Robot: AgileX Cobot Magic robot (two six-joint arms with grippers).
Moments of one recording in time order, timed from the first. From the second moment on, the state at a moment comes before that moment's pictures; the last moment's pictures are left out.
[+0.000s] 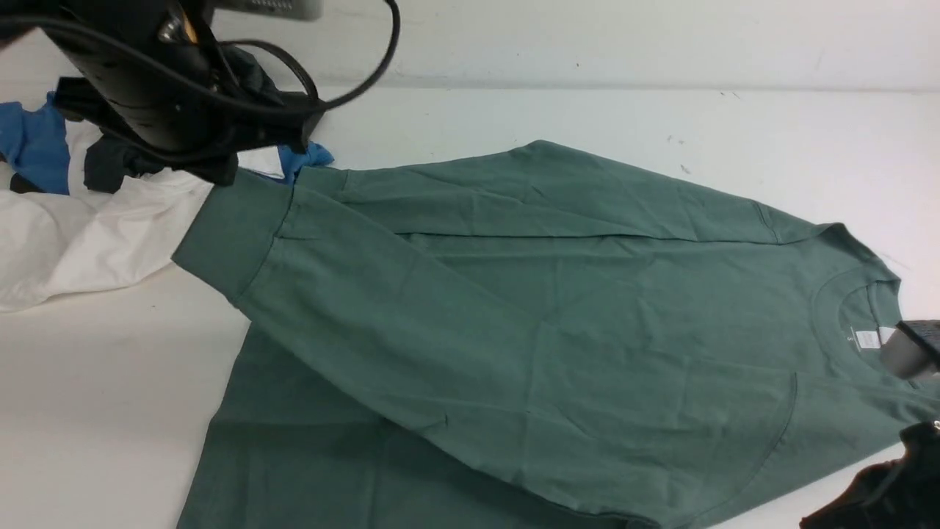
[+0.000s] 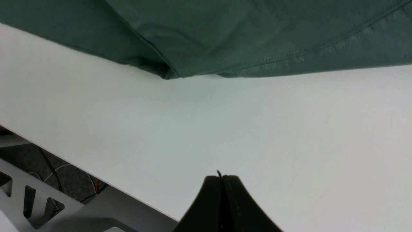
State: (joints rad) right arm 0.14 1.05 -0.65 0.50 1.08 -0.37; left arm -0.32 1.64 -1.55 0.24 1.10 -0.30
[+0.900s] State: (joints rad) right arm 0.55 1.32 -0.80 0.21 0.88 -0.30; left arm -0.32 1.81 -1.55 0.31 1.05 -0.30
